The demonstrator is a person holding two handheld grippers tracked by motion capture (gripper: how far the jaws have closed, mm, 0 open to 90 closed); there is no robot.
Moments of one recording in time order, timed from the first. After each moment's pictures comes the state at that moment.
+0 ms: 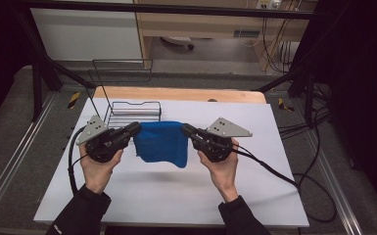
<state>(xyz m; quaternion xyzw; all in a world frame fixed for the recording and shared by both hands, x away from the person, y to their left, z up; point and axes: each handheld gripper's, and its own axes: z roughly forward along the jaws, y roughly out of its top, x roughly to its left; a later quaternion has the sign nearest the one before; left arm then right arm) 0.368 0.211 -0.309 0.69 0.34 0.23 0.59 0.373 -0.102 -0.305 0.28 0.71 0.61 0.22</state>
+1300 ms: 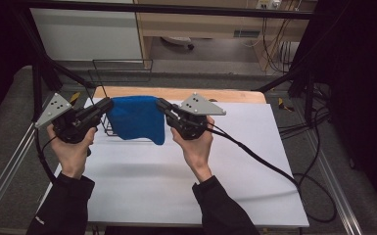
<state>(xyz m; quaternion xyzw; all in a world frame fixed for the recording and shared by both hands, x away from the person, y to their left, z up) 0.382 0.266 -0.263 0.63 0.35 0.29 0.62 0.399 -0.039 -0.259 0.25 0.68 0.64 0.25</state>
